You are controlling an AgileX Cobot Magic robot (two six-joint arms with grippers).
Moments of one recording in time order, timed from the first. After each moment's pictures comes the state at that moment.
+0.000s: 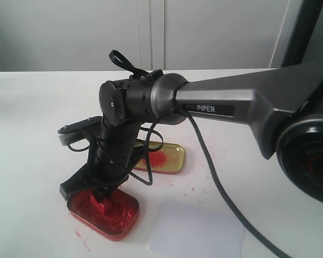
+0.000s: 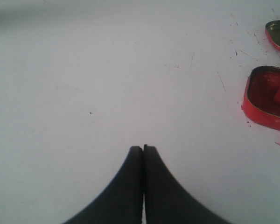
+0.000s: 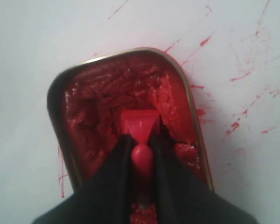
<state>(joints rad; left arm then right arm) -0.11 0.00 0.02 -0.08 0.50 0.10 0.84 2.18 -1.65 0.29 0.90 -0.10</state>
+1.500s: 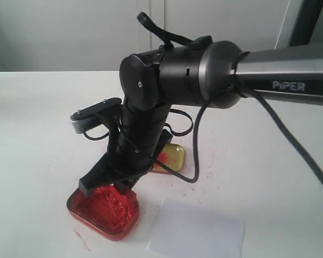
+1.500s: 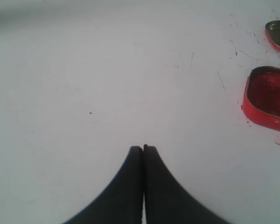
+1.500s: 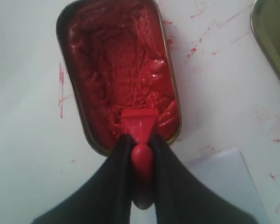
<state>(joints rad) -0.11 0.00 0.02 -0.08 0.50 0.10 0.84 1.92 -1.45 0.18 0.93 -0.05</state>
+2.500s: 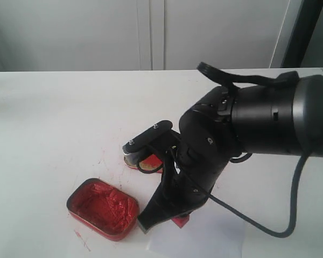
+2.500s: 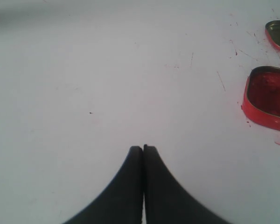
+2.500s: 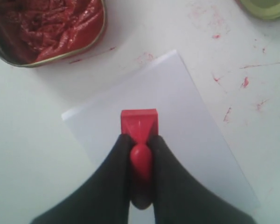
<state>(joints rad) -0.11 0.00 0.02 -0.08 0.50 0.10 0.84 1.67 -1.02 -0.04 0.74 0.11</state>
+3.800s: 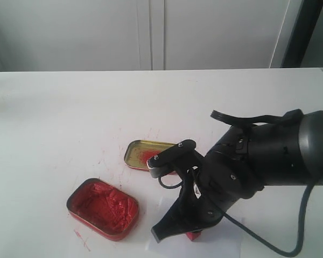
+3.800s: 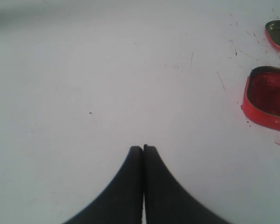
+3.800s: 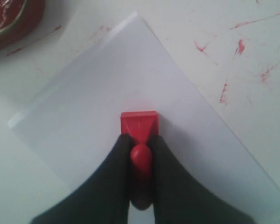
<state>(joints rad) -0.11 0.00 0.02 -0.08 0.50 0.10 0.81 1.72 -0.83 -0.08 0.50 0.27</state>
